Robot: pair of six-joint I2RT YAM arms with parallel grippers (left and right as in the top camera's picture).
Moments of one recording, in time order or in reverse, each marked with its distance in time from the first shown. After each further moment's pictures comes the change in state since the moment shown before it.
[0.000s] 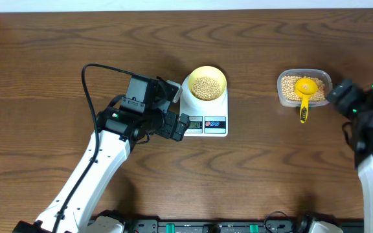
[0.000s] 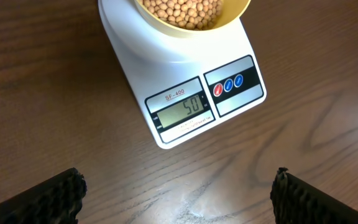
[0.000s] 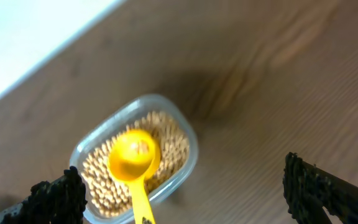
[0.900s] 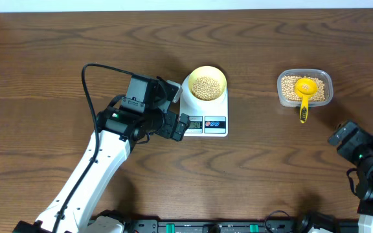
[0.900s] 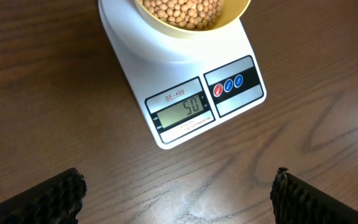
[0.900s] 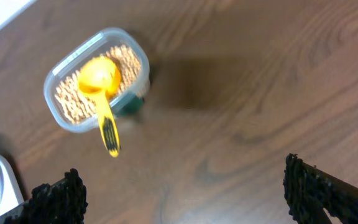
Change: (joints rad) left arm 0.000 0.000 0.000 0.000 0.000 0.000; right arm -0.077 -0.335 0.001 -0.494 -0.032 -0.063
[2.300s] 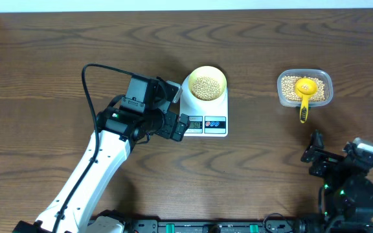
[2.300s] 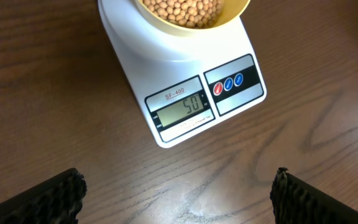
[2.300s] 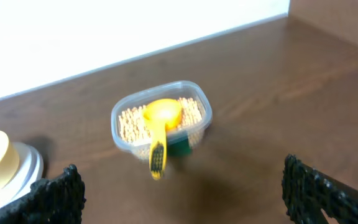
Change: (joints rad) left arm 0.000 0.000 0.000 -0.004 0.000 0.000; right arm 0.330 -0.637 -0.537 0.433 0.156 -0.098
